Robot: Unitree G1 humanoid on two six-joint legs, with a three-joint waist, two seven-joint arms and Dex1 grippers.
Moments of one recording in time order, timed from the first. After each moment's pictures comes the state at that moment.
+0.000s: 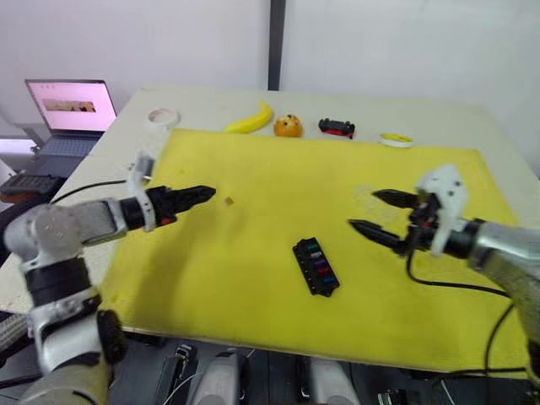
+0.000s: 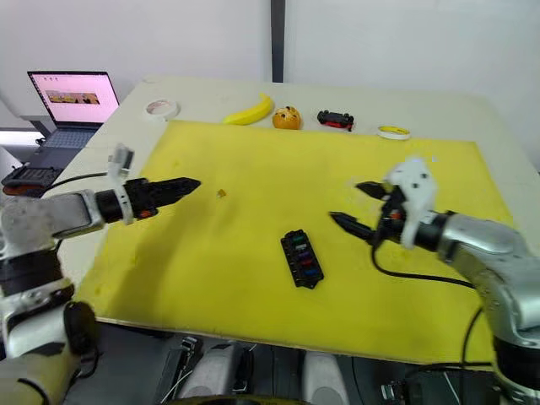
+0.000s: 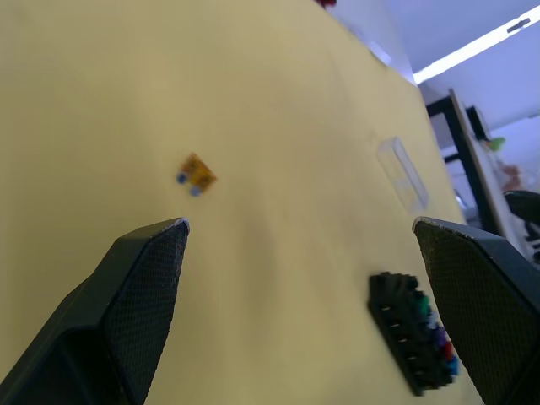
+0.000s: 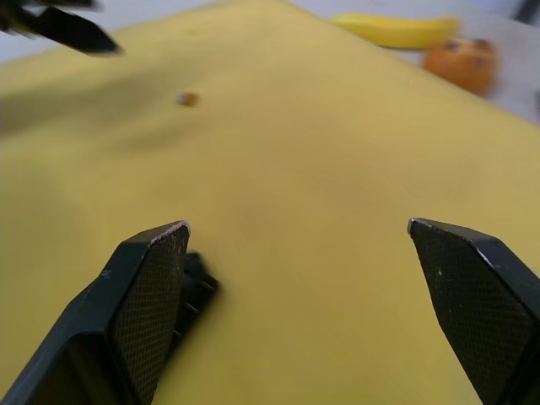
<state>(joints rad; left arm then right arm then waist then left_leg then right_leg) -0.74 0.46 0.54 0.18 -0.86 1.60 -0.36 -0.25 -0.76 -0.23 -0.61 0.68 0.93 0.64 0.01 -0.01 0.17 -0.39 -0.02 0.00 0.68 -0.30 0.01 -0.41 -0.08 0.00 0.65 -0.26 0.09</state>
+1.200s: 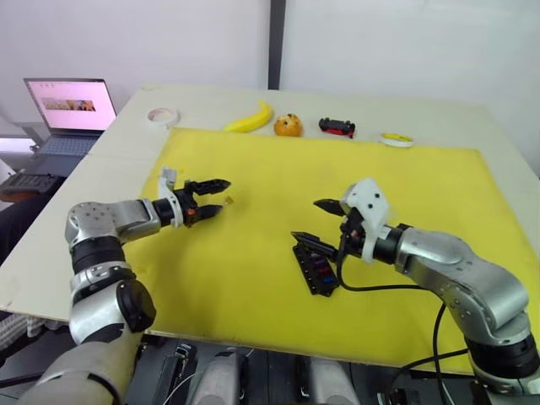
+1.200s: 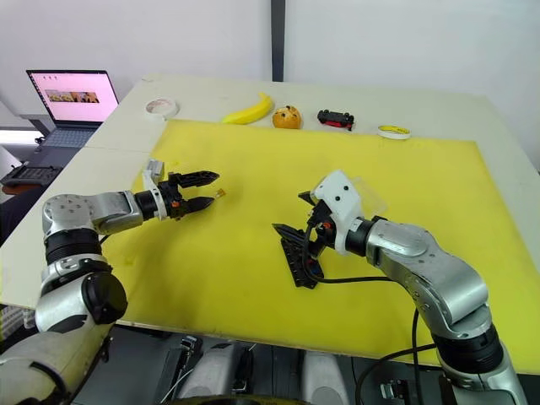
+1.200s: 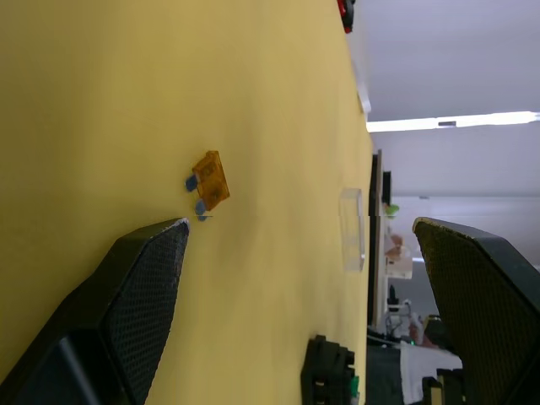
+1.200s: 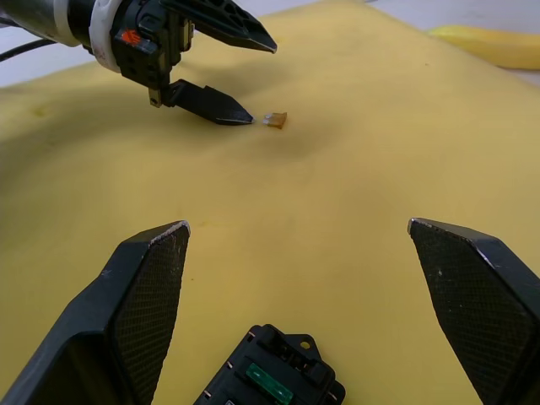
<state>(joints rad) -0.85 0.37 0.65 0.63 -0.87 1.46 -0.28 -0.31 -0.64 0.03 -0.64 0.60 0.91 0.49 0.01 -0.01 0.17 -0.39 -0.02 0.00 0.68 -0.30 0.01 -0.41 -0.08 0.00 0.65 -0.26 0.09</state>
